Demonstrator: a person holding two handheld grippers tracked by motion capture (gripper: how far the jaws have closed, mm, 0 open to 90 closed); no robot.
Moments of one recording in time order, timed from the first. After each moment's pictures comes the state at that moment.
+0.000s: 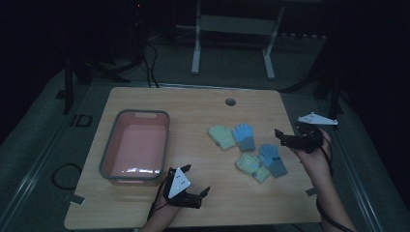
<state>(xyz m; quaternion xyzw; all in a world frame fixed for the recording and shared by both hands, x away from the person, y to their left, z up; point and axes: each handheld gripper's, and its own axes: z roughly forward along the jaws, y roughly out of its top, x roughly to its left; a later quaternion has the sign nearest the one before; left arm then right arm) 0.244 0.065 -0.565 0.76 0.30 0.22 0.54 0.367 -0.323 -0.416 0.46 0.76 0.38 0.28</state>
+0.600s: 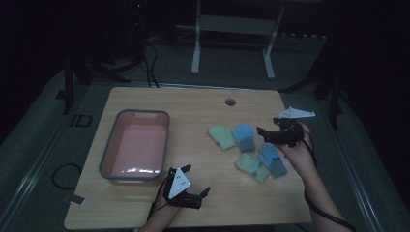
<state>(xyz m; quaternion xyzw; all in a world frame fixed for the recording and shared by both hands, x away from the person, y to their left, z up) 0.243 0.064 -0.565 0.76 0.29 0.22 0.54 0.386 -0.278 -0.420 0.40 0.79 0.39 0.24</state>
